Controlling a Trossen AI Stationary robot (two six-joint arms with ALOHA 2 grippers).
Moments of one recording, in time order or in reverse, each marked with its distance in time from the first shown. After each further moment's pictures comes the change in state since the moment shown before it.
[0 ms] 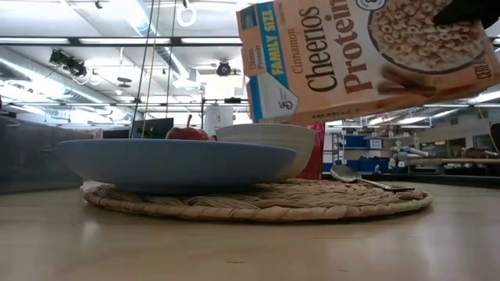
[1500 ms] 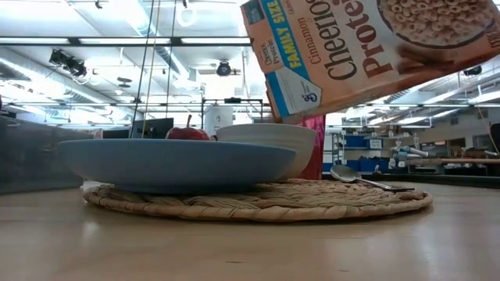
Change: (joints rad) left arm 0.000 0.000 -0.015 -0.058 -0.001 0.000; right arm 0.000 0.201 0.317 -0.254 -0.041 -0.051
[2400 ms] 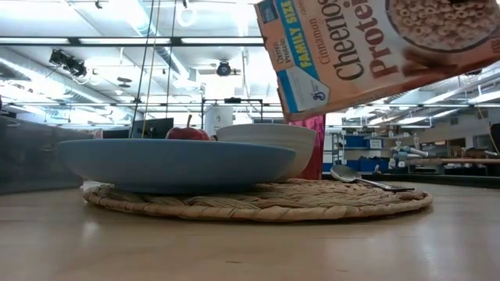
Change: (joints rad) left arm -0.022 0.027 0.000 0.075 0.000 -0.067; right arm 0.000 -0.076 0.003 -0.060 0.033 -0.029
